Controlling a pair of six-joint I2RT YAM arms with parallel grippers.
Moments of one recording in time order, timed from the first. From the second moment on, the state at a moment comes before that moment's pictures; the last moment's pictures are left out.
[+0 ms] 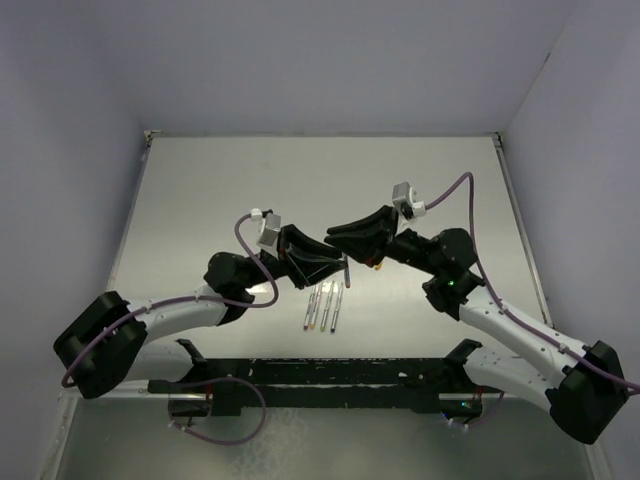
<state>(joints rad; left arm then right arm) -0.80 1.25 0.46 1.31 0.56 -0.63 0.67 0.98 0.64 0.70 -0.57 0.42</state>
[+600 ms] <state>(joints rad) -0.81 1.31 0.47 1.32 0.56 -0.62 0.67 1.02 0.63 0.75 -0.57 0.46</state>
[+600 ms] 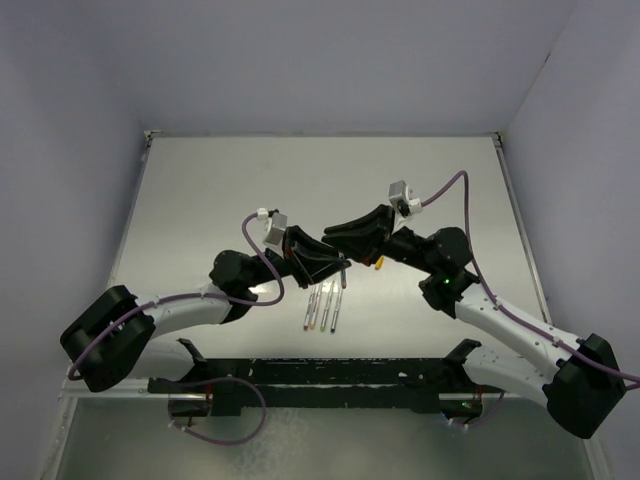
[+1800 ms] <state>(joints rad) -0.80 1.20 0.54 0.98 0.55 -0.52 0.68 1.00 0.58 0.78 -0.50 0.45</state>
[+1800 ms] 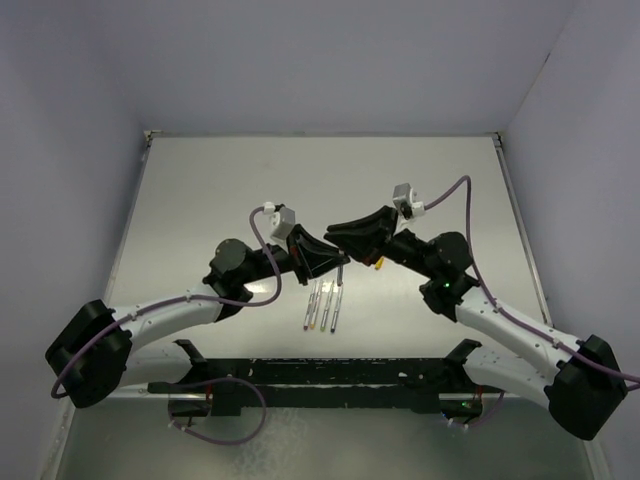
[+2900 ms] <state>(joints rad) -0.58 1.43 0.76 0.36 0.05 -0.34 0.69 0.93 0.76 0.25 0.07 0.29</state>
